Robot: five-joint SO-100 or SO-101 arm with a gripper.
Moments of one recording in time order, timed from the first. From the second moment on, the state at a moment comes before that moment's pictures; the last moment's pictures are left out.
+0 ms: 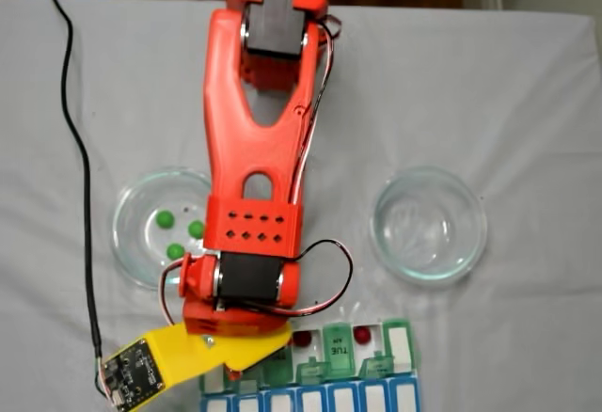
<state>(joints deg) 5.8 88.1 81.8 58.2 -37.9</state>
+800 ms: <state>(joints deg) 5.4 103.0 99.8 51.4 -40.3</state>
